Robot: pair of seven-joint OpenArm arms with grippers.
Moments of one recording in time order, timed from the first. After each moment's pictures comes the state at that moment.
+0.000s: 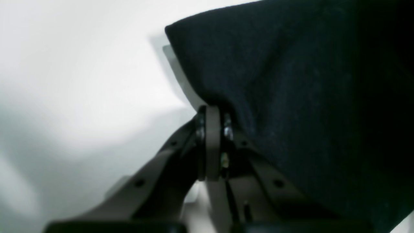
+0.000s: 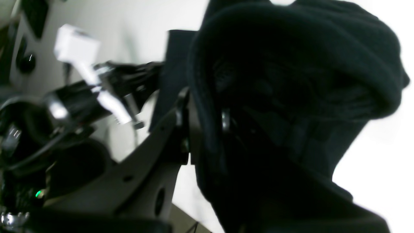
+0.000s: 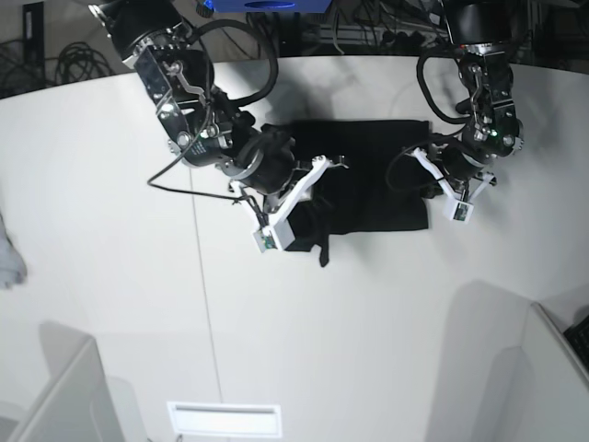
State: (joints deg) left arm 8.1 -12.1 -15.3 85.2 -15.7 -31.1 41.5; right arm 1.4 6.7 -33.0 112.2 34.0 -19.8 -55.4
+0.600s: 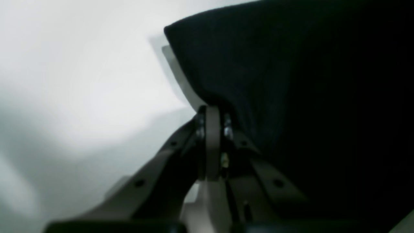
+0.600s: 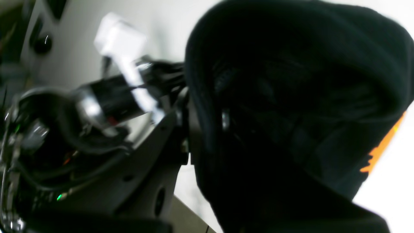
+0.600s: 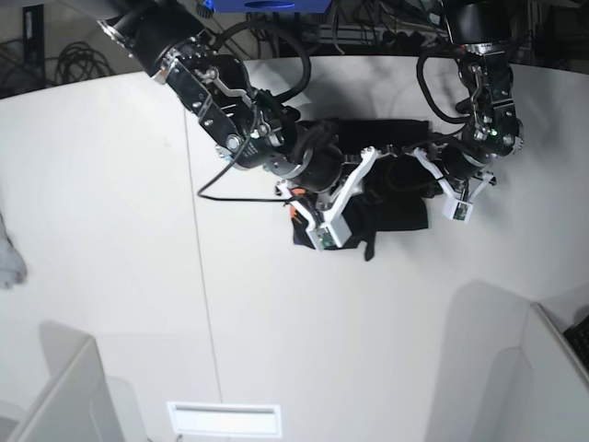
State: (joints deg) left arm 8.2 -12.1 -15.4 85.4 -15.7 -31.1 41.4; right arm 7.0 3.2 -44.3 107.2 34.1 -22.9 -51.7
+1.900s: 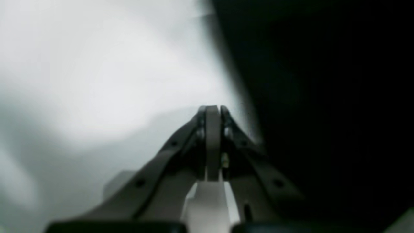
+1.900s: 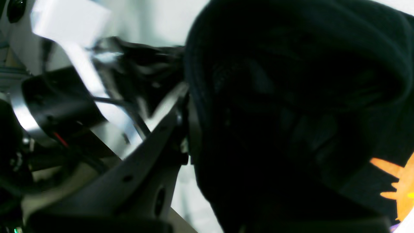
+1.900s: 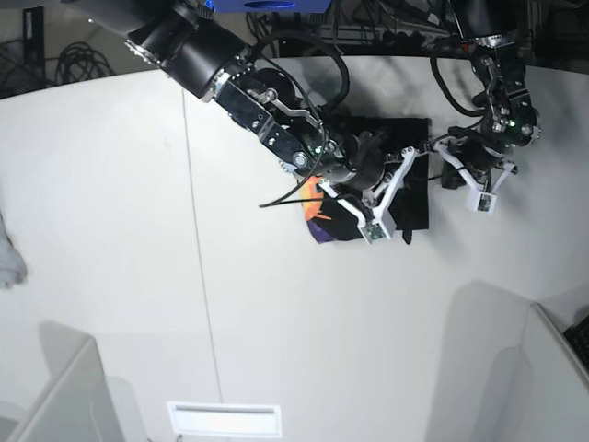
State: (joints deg) left arm 10.0 -13.0 -22.1 86.7 -15.6 -31.4 43.5; right arm 12.0 -4.1 -50.7 90.1 34.0 -23.0 -48.7
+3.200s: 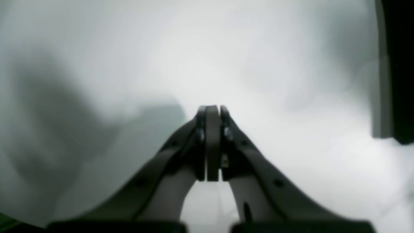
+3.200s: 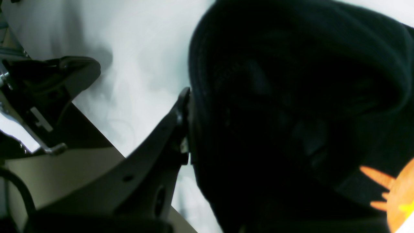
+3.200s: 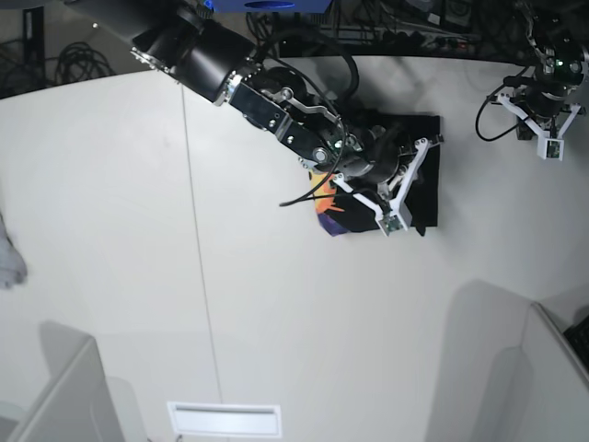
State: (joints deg) left arm 25.8 -13.8 -41.0 101.0 -14.8 -31.4 45.1; right arm 14.0 -5.3 -55.5 86.4 34.8 -26.0 -46.4
